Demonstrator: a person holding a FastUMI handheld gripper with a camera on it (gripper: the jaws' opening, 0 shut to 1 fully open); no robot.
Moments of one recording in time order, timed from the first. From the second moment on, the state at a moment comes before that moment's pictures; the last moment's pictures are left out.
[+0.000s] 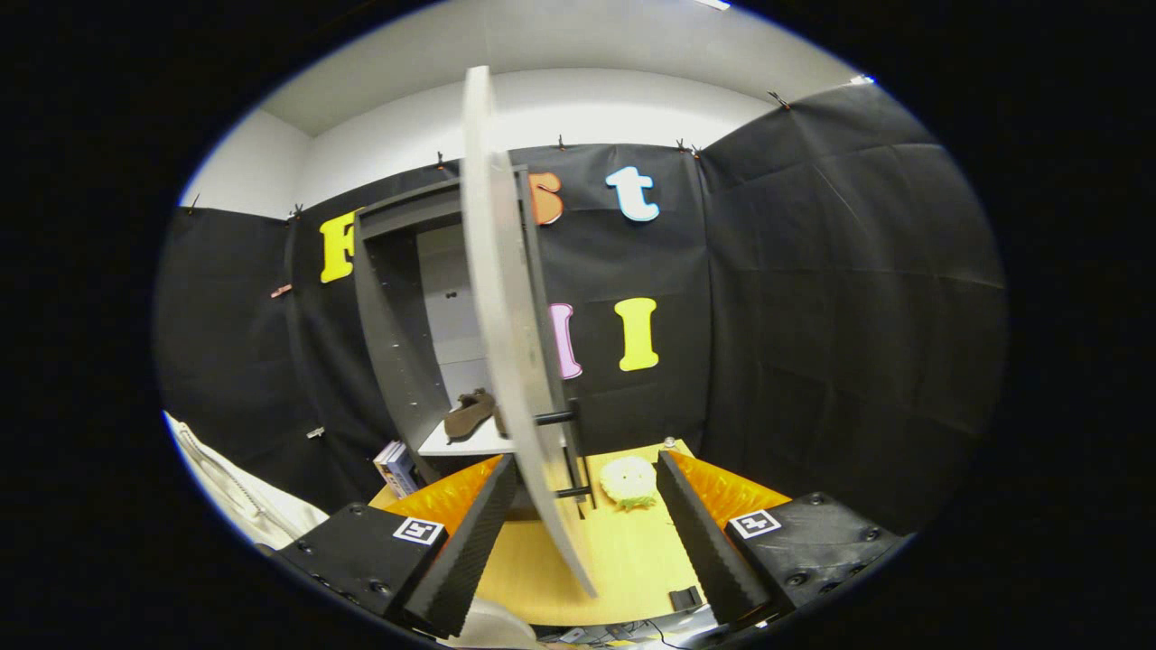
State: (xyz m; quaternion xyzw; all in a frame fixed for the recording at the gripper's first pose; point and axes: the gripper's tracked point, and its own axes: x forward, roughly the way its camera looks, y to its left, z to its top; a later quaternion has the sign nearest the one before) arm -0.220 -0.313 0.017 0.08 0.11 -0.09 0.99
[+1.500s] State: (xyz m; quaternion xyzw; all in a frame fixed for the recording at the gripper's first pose) arm -0.170 -0.233 -0.018 0.04 0.16 -0.02 0.99
